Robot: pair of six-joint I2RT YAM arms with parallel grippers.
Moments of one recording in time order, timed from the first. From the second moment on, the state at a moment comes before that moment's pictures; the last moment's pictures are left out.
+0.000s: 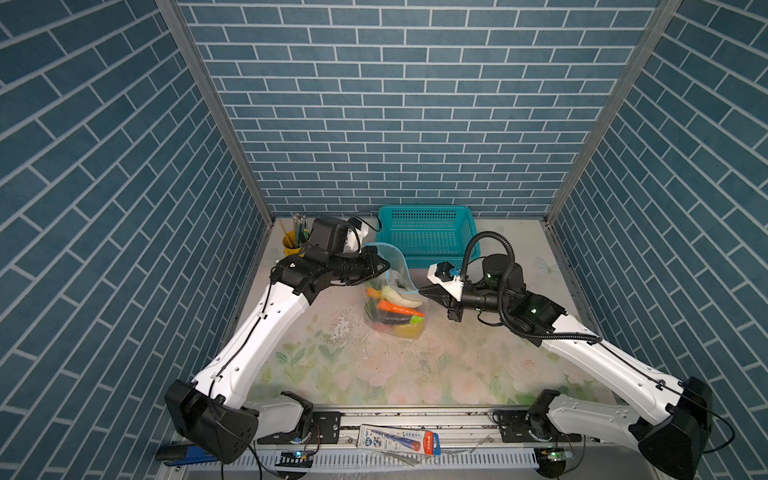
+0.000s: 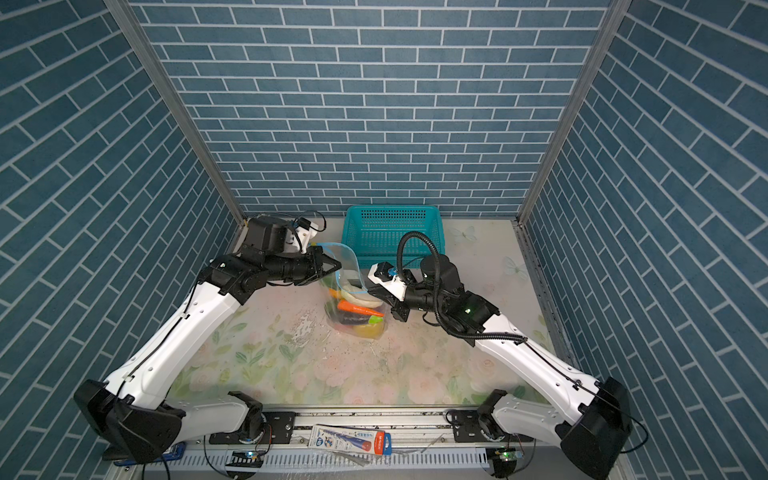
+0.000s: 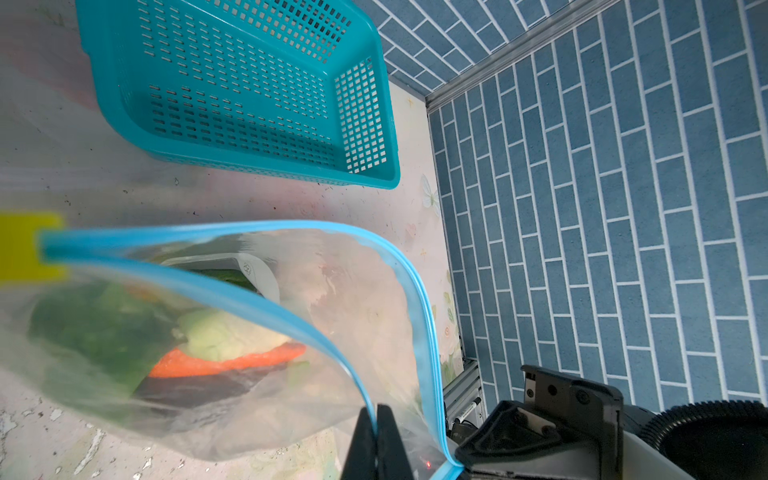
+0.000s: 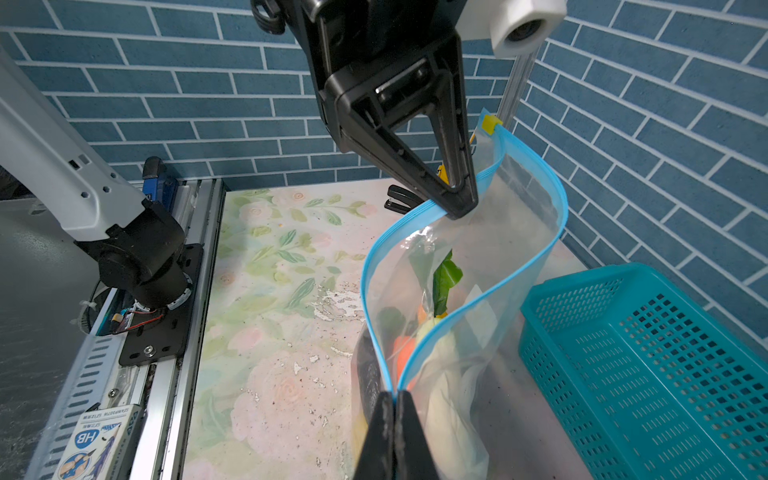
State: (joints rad) left arm -0.44 1.28 1.36 -0.73 0.50 -0.72; right arm 0.79 1.13 0.98 -0.21 -0.50 -0.32
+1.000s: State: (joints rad) left arm -0.09 0.95 0.62 0.07 0.70 -0.19; right arm 0.67 1.19 1.03 -0.27 -0.65 -0.41
